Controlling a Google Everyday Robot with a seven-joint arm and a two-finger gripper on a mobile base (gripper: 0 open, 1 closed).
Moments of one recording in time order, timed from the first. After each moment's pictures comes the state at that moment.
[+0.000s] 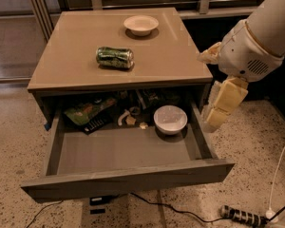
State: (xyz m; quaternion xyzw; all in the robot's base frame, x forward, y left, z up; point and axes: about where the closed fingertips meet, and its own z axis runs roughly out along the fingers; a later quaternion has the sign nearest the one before) arm 0.459 -0.132 0.934 -0.65 0.72 0.10 0.22
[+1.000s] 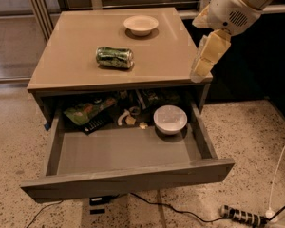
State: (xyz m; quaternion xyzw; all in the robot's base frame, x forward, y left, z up) arm 0.563 -0.132 0.969 -0.63 0.73 0.08 0.24
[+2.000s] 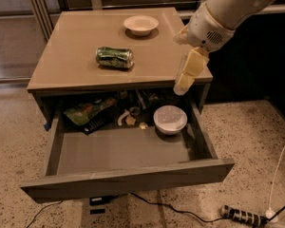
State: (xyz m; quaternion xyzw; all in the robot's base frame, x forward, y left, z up) arm 0.568 -0.095 0.926 -0.66 0.71 0.12 0.23
